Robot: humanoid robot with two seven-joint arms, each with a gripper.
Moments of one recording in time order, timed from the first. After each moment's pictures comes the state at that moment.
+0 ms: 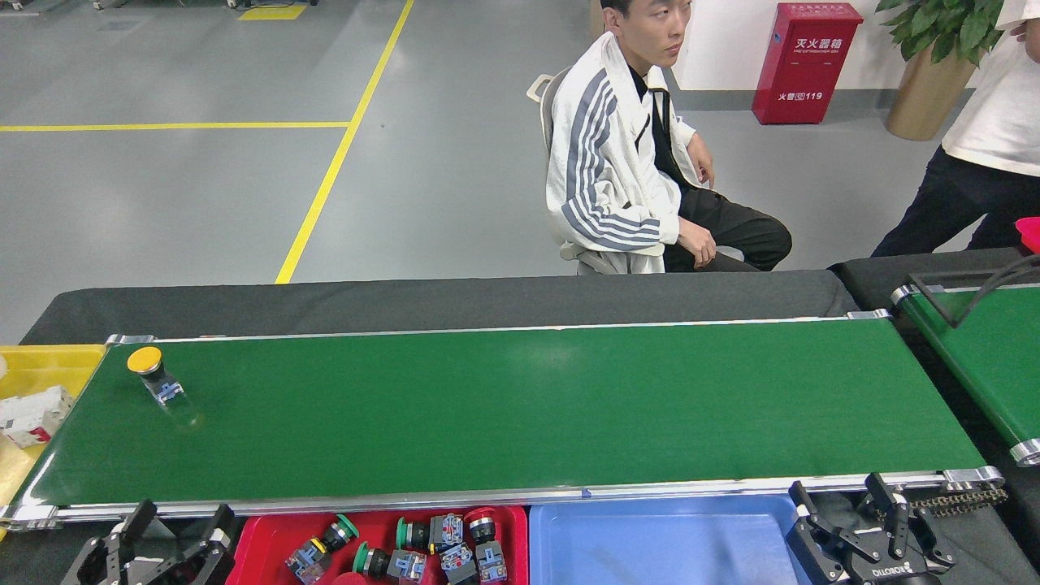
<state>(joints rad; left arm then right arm) 0.23 0.04 0.53 -1.67 -1.33 -0.56 -0.13 0.24 -0.17 -0.17 -1.66 1.18 -0.28 -0.04</state>
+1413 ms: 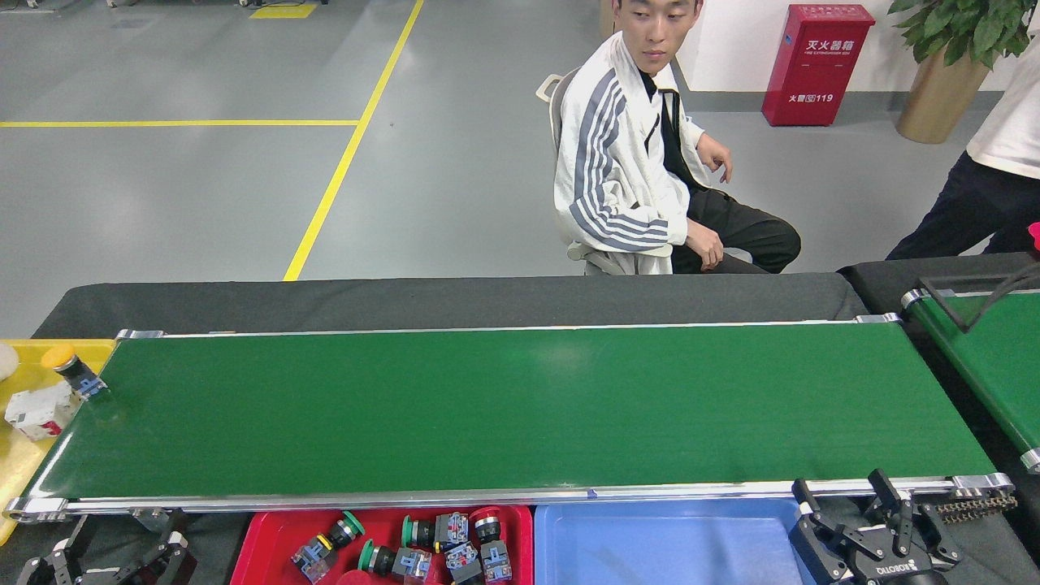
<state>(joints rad) 0.24 0.04 0.55 -1.68 -1.43 -0.49 -0.07 0.25 -0.17 -0.19 -1.70 1.18 -0.28 -0.03</state>
